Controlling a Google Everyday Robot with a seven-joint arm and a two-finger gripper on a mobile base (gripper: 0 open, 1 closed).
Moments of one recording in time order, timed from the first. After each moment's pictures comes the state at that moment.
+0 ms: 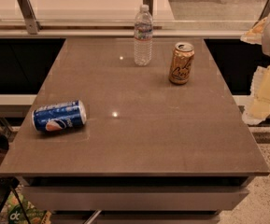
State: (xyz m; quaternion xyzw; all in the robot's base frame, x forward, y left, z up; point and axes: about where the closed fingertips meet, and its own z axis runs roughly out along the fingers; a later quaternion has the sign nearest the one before) arm 0.438 -0.213 0.990 -0.60 0.78 -0.05 0.18
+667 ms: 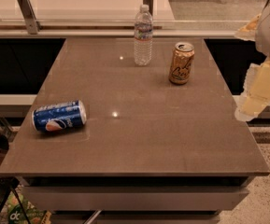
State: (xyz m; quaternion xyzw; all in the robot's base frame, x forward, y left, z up) arm 0.444 -0.198 0.994 -0.61 0.77 -0.05 0.20
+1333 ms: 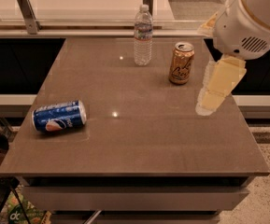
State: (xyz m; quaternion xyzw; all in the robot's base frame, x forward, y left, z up) arm 0.461 -0.135 0.992 -0.64 0.73 -0.03 0.23
